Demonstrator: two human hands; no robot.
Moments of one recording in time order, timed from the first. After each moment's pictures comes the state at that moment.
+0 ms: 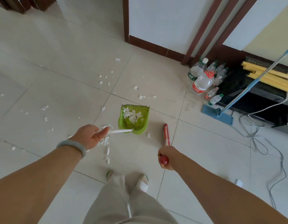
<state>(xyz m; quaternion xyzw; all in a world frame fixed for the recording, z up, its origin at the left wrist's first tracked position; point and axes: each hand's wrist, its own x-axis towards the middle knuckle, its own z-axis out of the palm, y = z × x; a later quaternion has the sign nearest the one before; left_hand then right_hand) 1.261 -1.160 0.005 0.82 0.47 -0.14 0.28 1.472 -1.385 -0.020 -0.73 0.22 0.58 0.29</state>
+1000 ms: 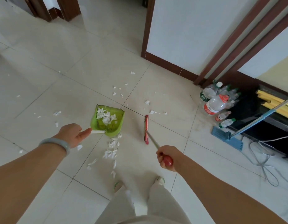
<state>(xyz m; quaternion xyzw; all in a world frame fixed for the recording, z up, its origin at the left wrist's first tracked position) 1.175 -1.013 0.014 0.83 0.50 -0.17 0.15 1.452 -1.251 0.012 -0.70 0.15 0.62 0.32</state>
